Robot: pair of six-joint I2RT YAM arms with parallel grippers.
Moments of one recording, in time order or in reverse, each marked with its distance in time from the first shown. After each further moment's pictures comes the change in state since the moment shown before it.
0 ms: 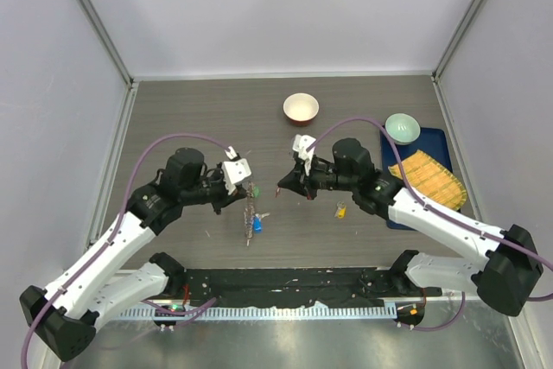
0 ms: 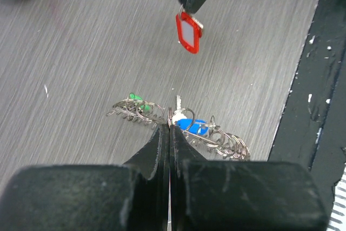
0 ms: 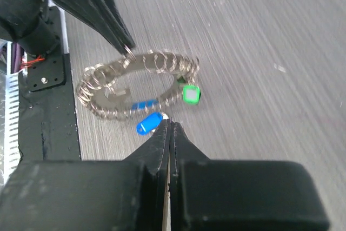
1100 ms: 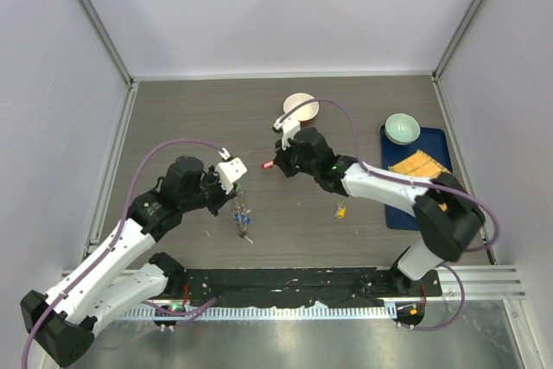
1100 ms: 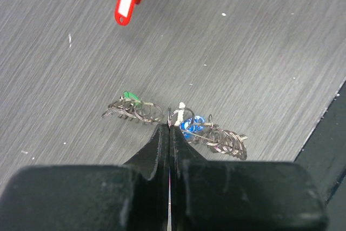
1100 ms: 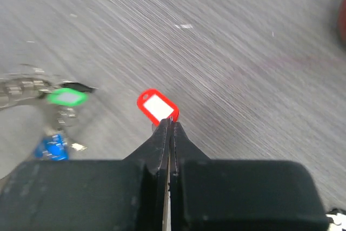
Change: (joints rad) left arm 0.000 -0.061 -0.108 0.031 -0.250 -0.092; right arm 0.000 0.513 0.177 0.093 0.539 0.263
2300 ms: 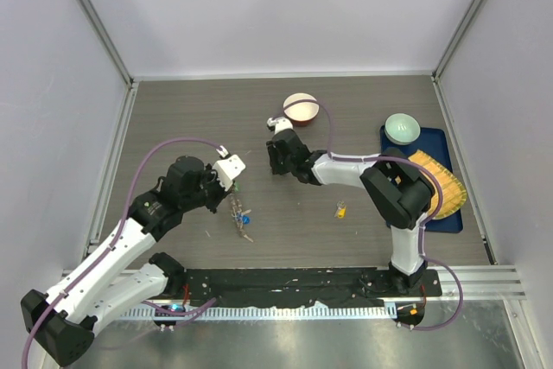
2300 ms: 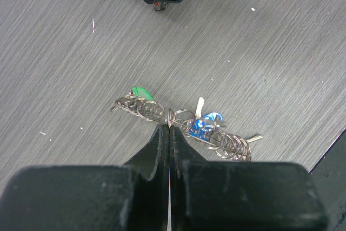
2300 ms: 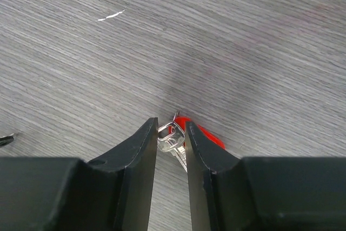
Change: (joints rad) left arm 0.000 0.003 0.000 0.000 -0.084 -0.006; right arm -0.008 0.283 0.159 -0.021 0.163 0.187
